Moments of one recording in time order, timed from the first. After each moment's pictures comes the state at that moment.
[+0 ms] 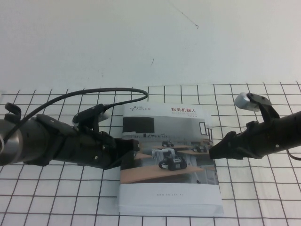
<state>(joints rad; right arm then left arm) 0.12 1.91 -1.01 1.20 0.79 -1.12 -0.32 1.79 -0.91 -1.21 0.45 0.69</state>
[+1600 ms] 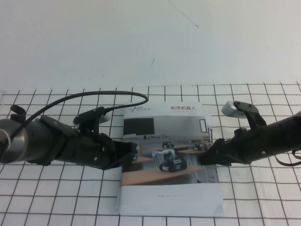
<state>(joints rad) 0.18 1.97 -1.01 1.28 0.75 -1.19 -0.32 1.88 -0.94 -1.18 0.41 0.72</state>
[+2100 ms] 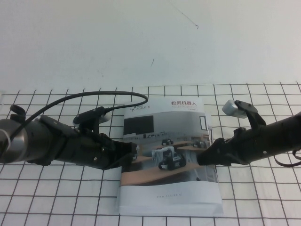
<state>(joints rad) 0.17 1.97 -1.01 1.30 0.82 -1.21 -0.32 1.88 -0.94 -1.18 0.41 0.73</state>
